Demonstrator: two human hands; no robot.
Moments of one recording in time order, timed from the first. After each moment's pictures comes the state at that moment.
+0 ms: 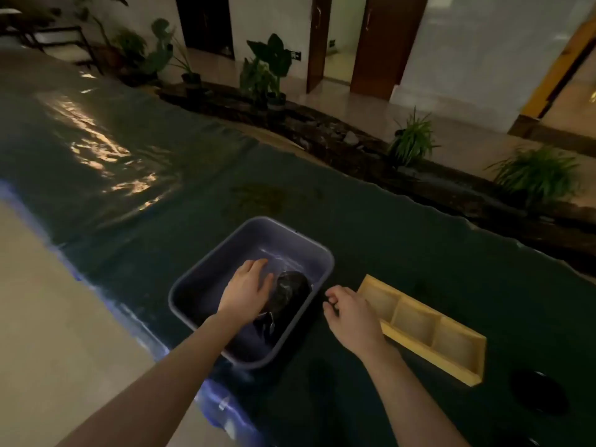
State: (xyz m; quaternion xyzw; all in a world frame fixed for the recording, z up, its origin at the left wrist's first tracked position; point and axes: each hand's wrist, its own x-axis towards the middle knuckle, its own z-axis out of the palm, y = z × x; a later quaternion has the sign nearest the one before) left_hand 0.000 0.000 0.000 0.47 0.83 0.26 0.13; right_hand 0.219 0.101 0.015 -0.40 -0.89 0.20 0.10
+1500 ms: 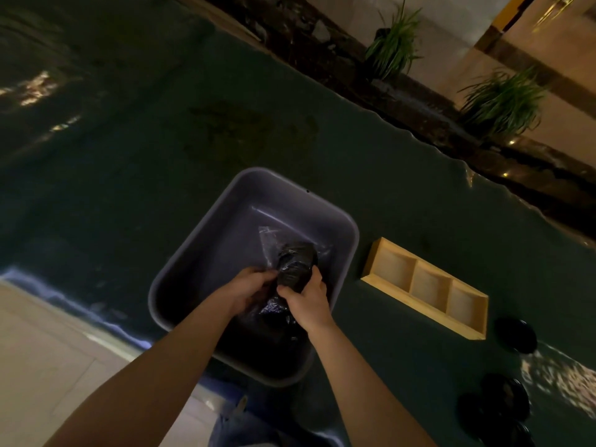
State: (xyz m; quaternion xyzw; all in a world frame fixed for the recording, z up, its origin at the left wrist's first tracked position) left_hand -0.101 0.053 -0.162 0.07 0.62 0.40 0.67; right_hand 0.045 0.075 -0.074 -0.64 -0.57 0.51 0.04
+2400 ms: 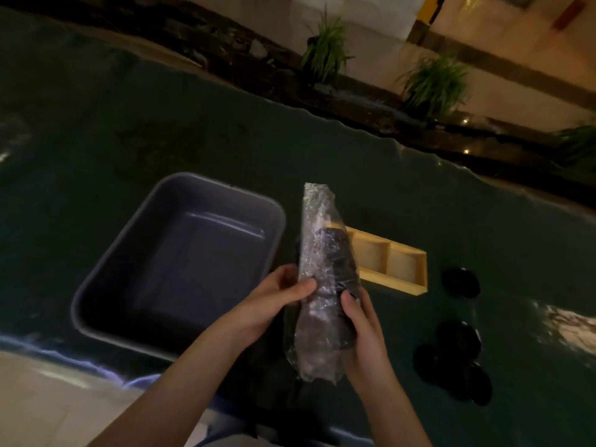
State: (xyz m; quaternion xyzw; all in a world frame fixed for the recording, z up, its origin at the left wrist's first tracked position) left_hand 0.062 0.031 0.000 0.28 0.50 0.40 0.72; right_hand 0.244 0.024 0.018 -0.49 -0.25 0.73 0.40
